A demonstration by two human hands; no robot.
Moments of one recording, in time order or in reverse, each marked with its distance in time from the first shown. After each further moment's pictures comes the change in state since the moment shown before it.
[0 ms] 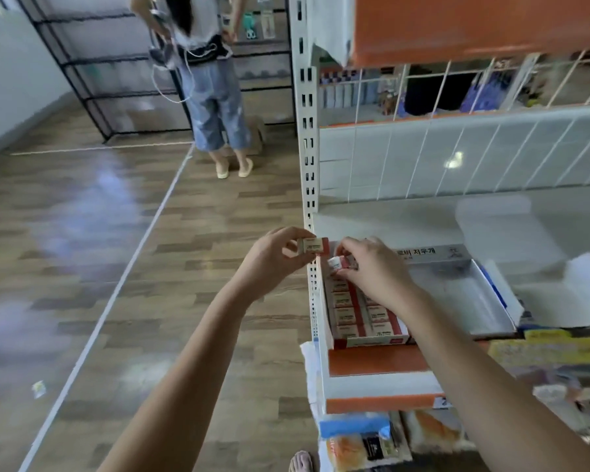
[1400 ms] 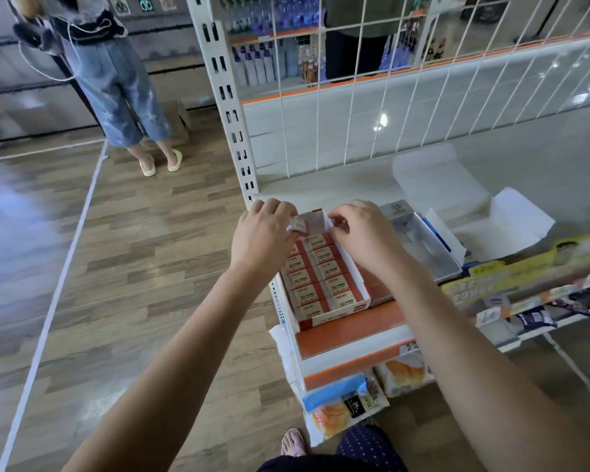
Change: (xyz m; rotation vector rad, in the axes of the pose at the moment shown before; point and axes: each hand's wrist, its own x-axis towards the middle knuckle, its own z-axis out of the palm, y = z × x) left_hand 0.033 0.024 0.056 0.549 0.030 0.160; right_hand -0.017 0.034 -0.008 -0.006 0.197 0.245
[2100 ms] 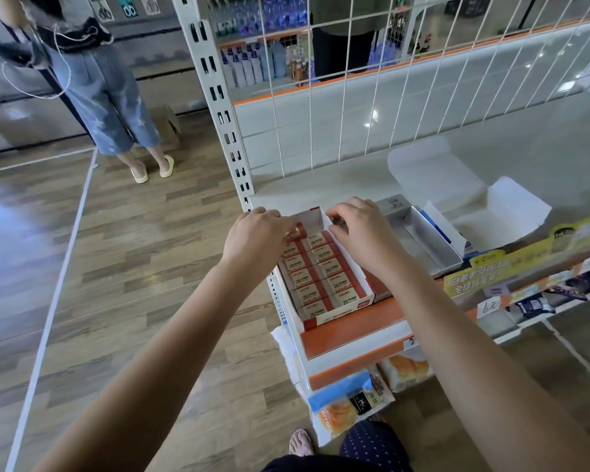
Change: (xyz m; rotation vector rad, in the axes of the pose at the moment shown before) left_hand 0.004 -0.012 -0.008 0.122 -0.155 0.171; right_hand -0.003 0.001 0.007 0.008 -0.004 0.039
